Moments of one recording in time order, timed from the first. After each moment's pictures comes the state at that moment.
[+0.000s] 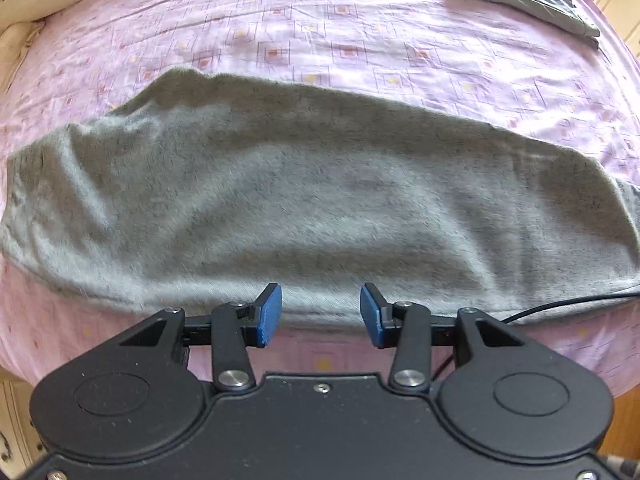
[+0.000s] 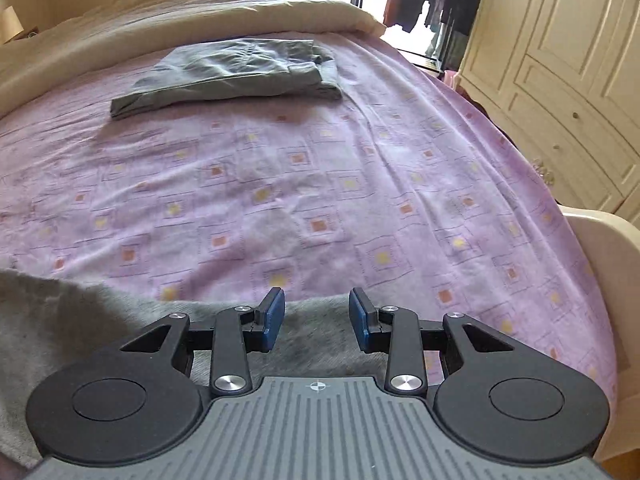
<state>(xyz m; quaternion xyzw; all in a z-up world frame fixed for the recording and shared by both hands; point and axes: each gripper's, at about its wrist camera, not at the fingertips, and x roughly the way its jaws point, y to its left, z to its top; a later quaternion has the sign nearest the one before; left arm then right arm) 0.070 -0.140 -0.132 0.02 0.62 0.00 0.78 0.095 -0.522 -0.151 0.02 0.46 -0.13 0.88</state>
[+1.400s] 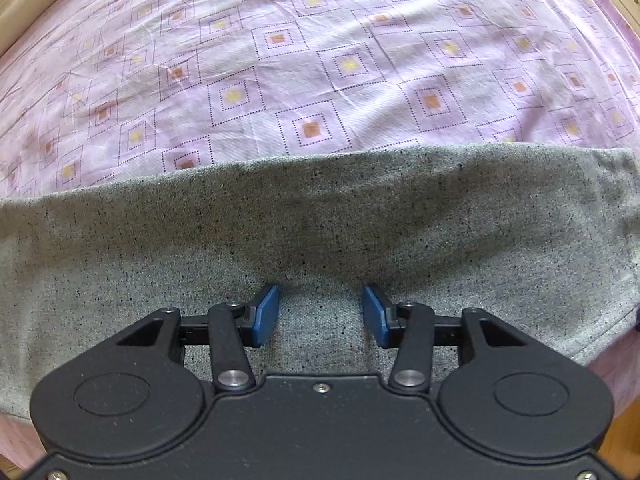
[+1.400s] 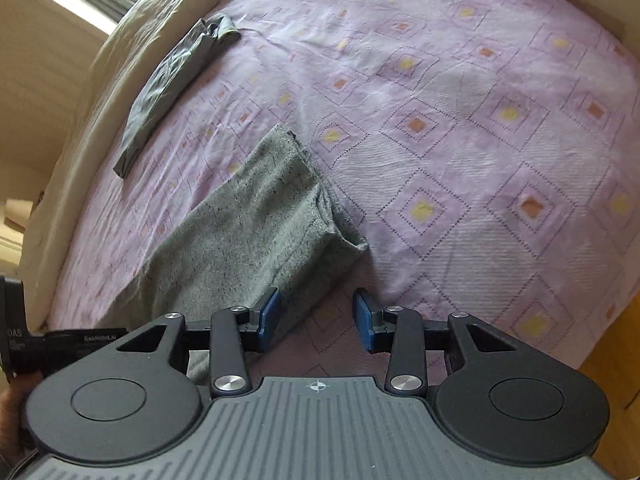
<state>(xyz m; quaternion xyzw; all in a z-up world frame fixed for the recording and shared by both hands) 0.136 -0.319 -0.193 0.11 0.64 -0.10 0.75 -0.038 -0.587 -0.183 0.41 0.46 -0.11 0.78</state>
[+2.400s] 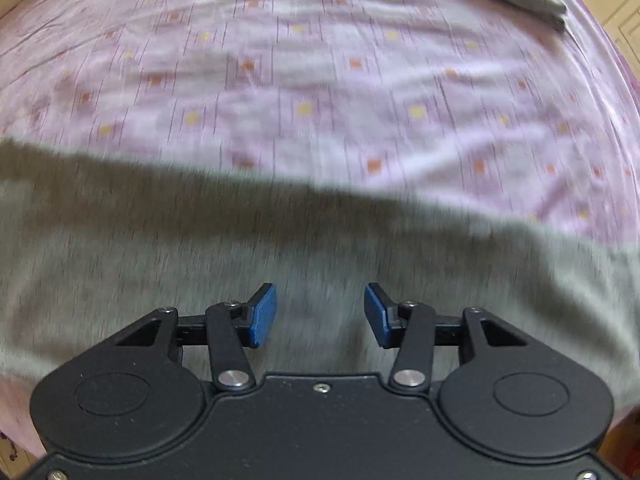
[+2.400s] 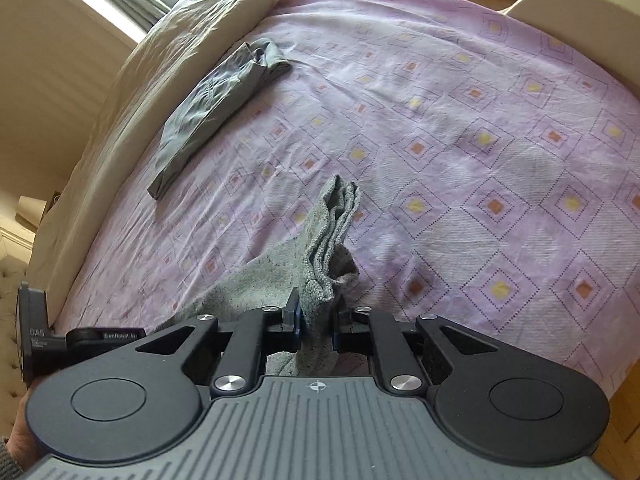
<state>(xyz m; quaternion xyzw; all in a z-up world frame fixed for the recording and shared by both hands) 0.148 -0.274 -0.177 0.01 0.65 -0.06 0.76 -0.002 -0.568 -0.131 0.35 0.43 -0.09 0.82</state>
